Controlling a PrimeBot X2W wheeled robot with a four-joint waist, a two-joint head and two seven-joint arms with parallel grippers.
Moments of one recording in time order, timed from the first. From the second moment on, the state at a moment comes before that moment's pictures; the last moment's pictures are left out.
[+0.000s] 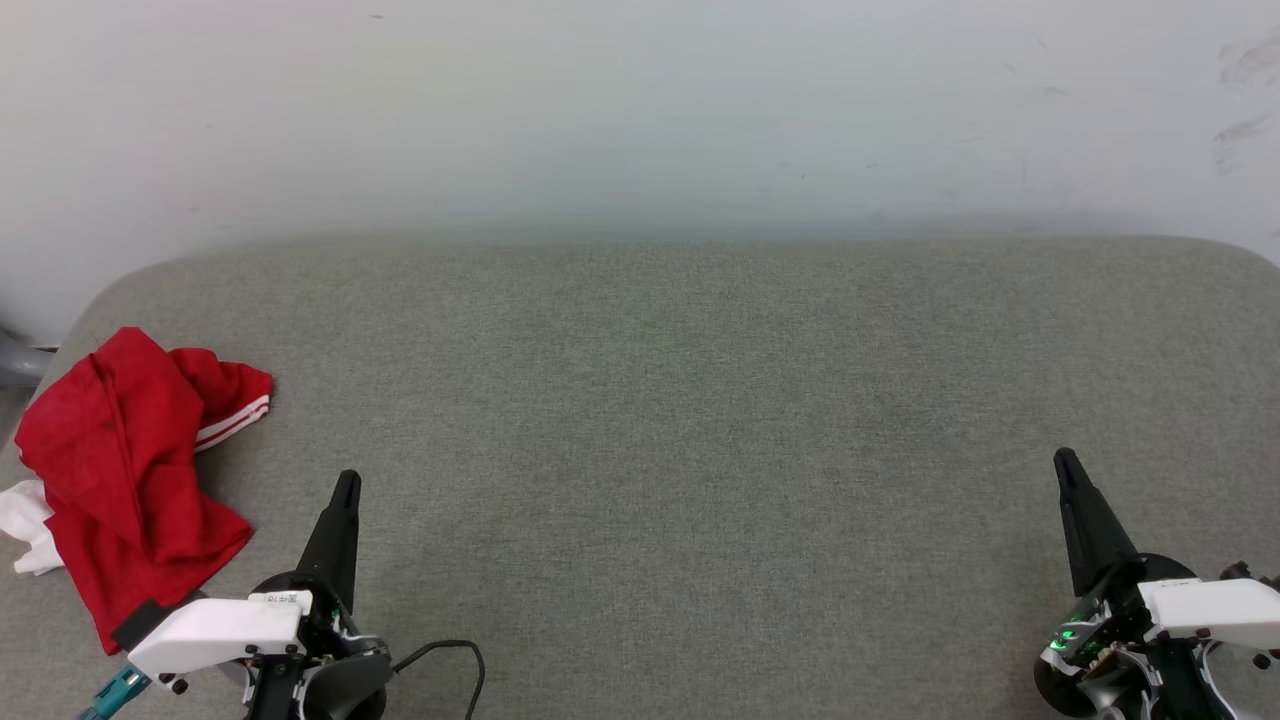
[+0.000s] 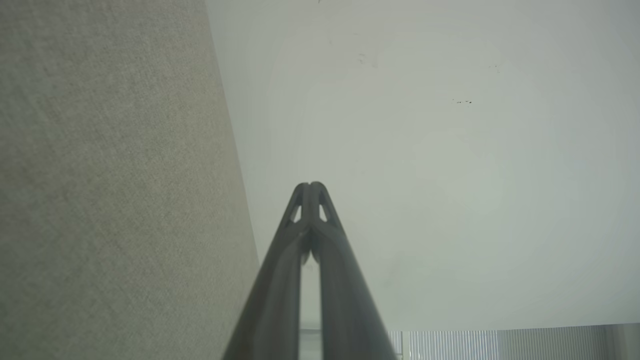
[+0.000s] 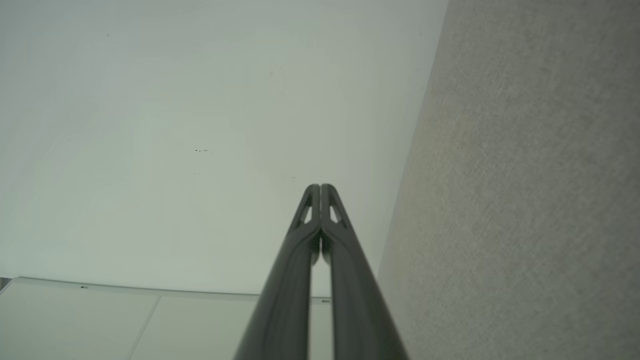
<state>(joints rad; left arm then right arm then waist) -0.11 0.05 0.11 0.25 -1.61 -0.13 0.11 -0.10 -0.05 -0.11 0.24 1.61 0.13 0.11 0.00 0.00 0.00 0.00</state>
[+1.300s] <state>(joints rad) -0.11 0.05 0.03 0.19 -1.25 -0.13 -0.03 -0.07 -0.07 -0.05 0.20 1.24 0.13 -0.02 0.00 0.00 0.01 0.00</state>
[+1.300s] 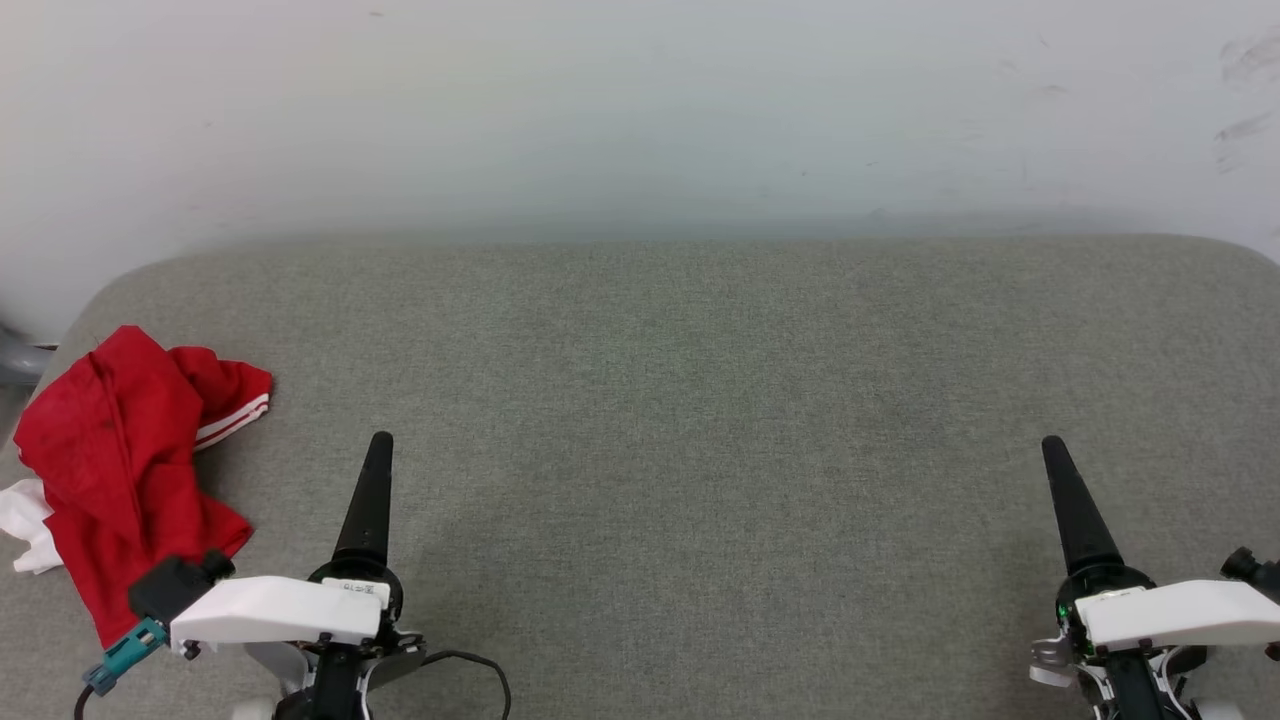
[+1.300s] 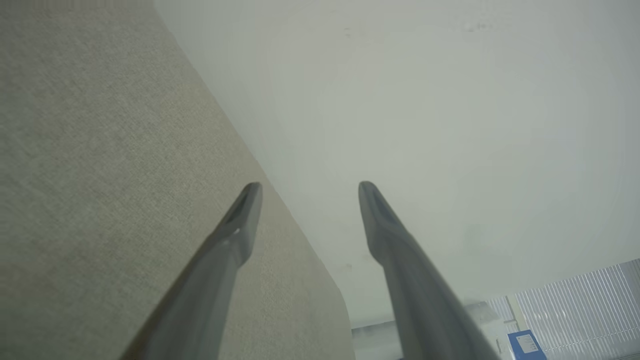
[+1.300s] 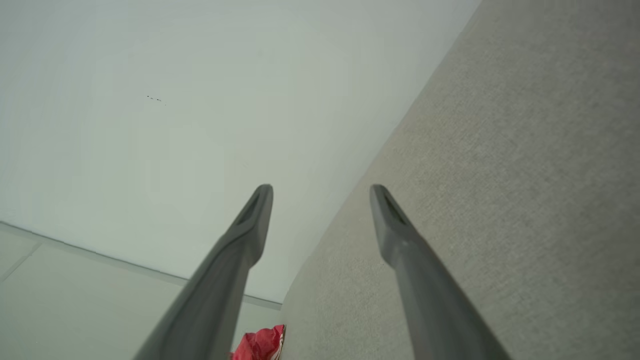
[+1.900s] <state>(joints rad) -0.10 0.06 0.01 0.17 -0.83 -0.13 -0.09 -0.08 -0.08 -0.02 0.21 0.85 0.13 -0.09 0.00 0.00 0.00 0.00</state>
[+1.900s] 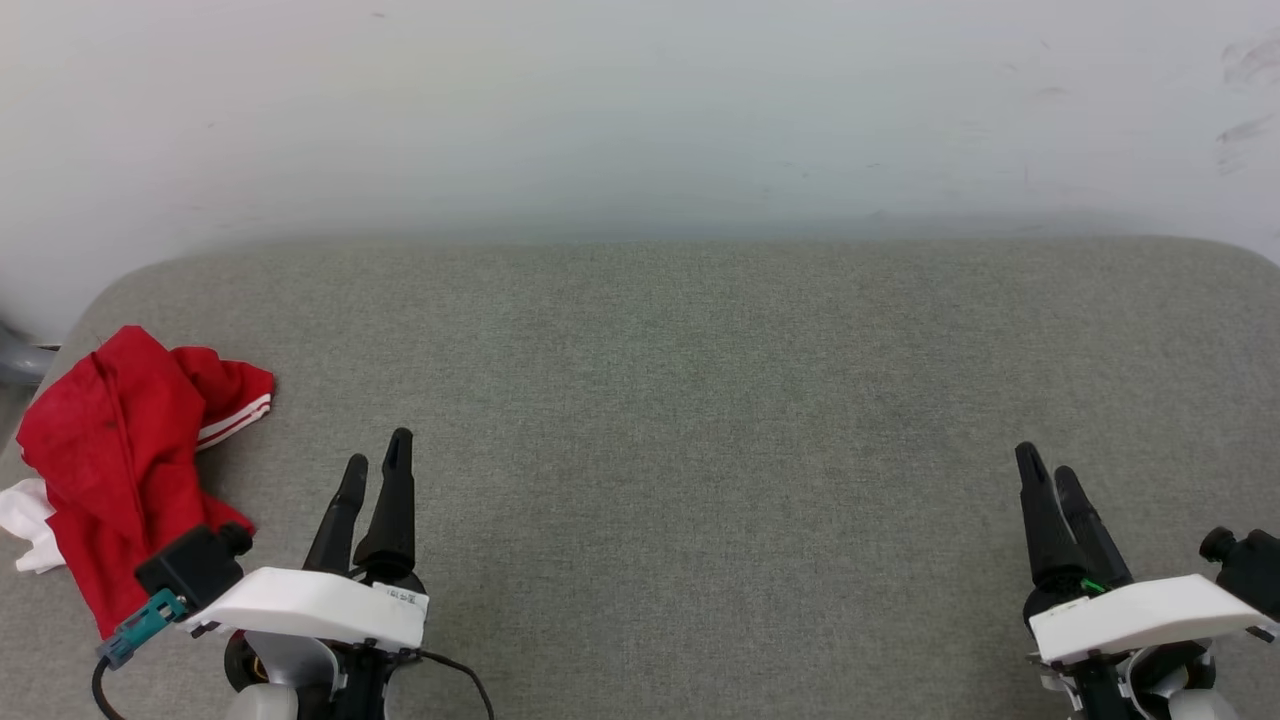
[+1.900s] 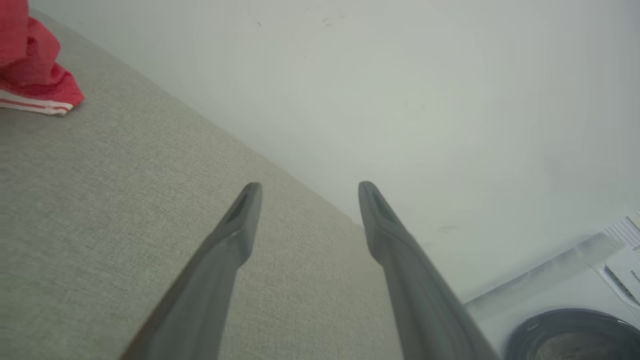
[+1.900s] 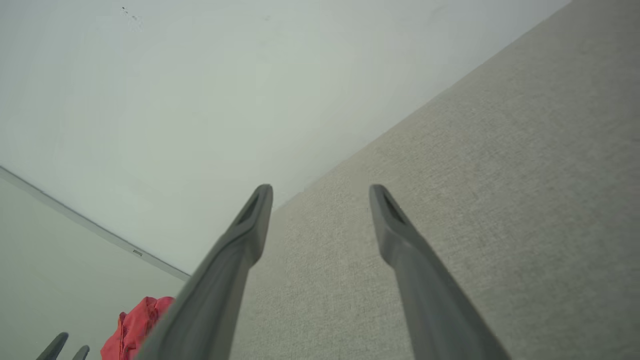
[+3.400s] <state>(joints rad) -0.10 0.13 -0.05 0.19 -0.27 -0.03 -0.20 -0.08 -0.07 -0.05 0.10 0.17 0.13 -0.07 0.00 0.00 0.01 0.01</state>
